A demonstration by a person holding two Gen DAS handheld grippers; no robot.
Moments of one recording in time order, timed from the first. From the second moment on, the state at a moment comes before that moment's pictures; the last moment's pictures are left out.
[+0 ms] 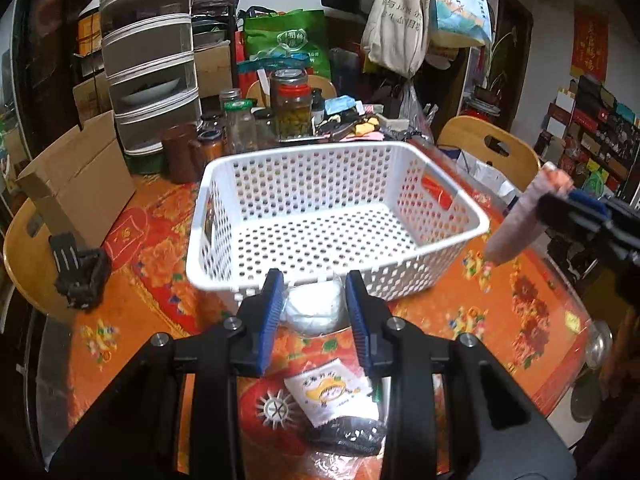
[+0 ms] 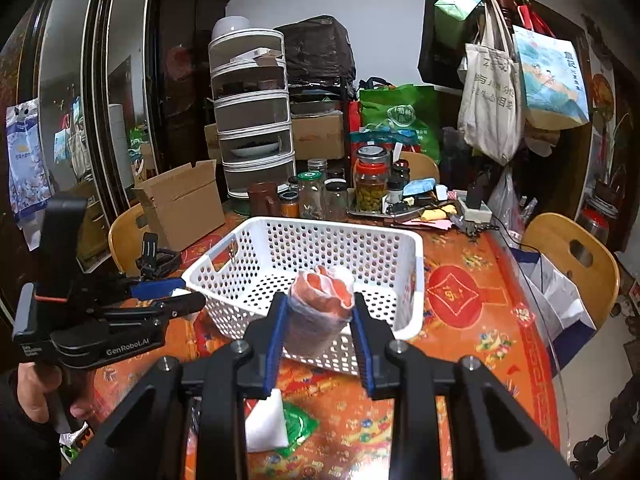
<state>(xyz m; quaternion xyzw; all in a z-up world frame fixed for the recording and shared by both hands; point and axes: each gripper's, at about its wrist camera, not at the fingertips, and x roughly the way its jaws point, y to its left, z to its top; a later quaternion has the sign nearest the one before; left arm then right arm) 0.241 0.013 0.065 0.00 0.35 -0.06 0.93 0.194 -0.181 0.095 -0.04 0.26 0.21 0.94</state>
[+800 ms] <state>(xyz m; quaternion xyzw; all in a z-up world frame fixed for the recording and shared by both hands) 0.423 -0.005 -0.007 0.01 0.48 -0.01 0.87 0.369 -0.149 0.021 -0.07 0.42 0.13 0.89</state>
